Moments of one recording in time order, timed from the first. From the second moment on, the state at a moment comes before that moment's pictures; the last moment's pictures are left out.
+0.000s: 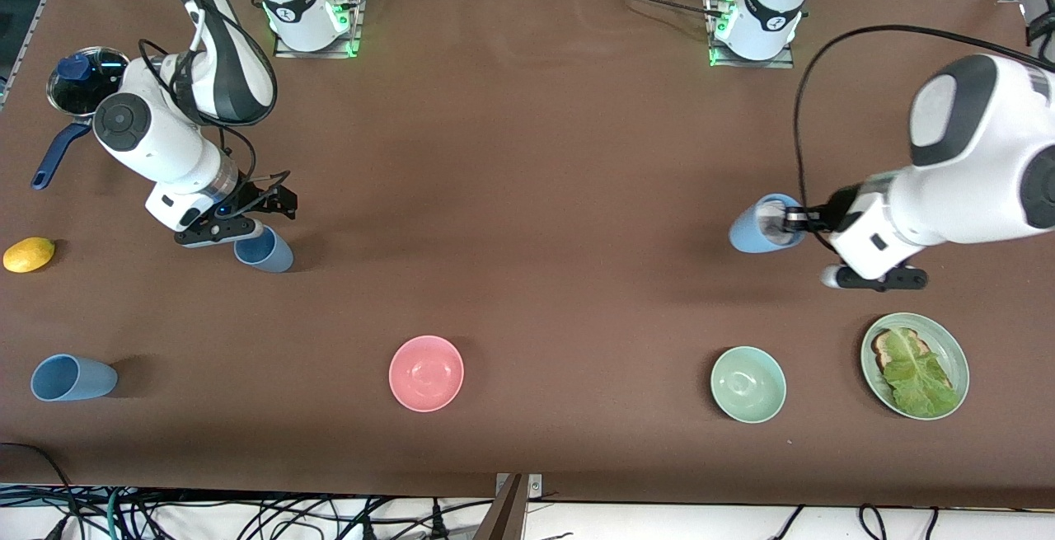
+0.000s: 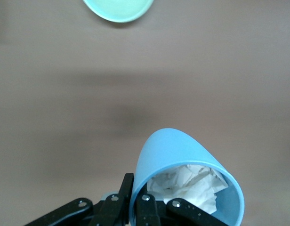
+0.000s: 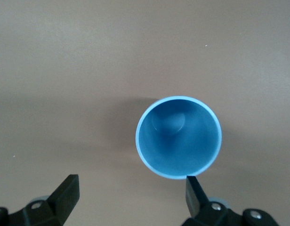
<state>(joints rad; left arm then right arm) 0.08 0.36 -0.31 -1.46 -0.11 1.59 -0.27 0.04 0.17 0.05 -2.24 0.00 2.41 -0.09</state>
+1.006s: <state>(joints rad) -0.22 0.44 -0.48 -1.46 -0.02 1.87 -1.08 0.04 0.26 0.05 -2.23 0.00 2.52 -0.09</state>
